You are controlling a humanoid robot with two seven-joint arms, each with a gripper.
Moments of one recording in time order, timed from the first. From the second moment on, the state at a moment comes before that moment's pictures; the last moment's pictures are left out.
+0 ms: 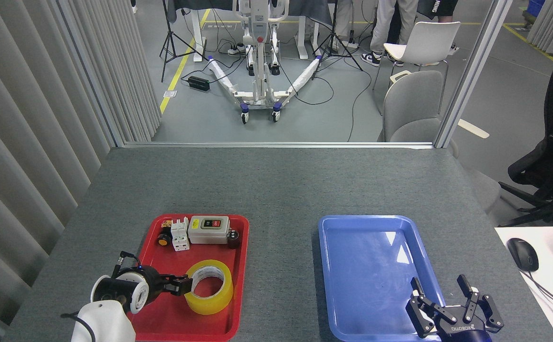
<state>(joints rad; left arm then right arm) -0.31 0.00 0.16 -1.38 -1.57 -0.30 -1.00 0.20 -0.19 -0.05 -1.66 1.31 -0.09 -0.05</state>
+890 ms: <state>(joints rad) -0.33 -0.01 0.15 -1.40 -1.51 -0.31 -1.08 0.20 -0.19 -0.05 -1.66 1.31 -0.09 -0.05</state>
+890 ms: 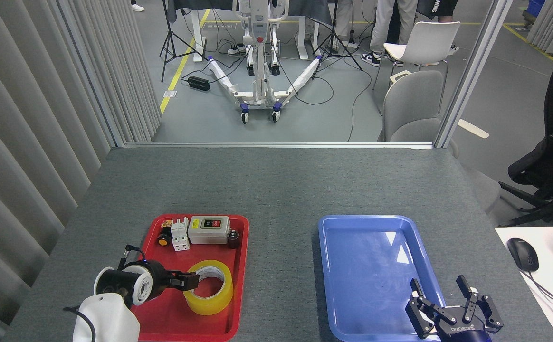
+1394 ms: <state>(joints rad) -0.36 -0.04 0.12 -1.36 -1.52 -0.25 -1.14 0.20 -0.19 -0.05 -1.66 1.31 -0.09 -0.05</state>
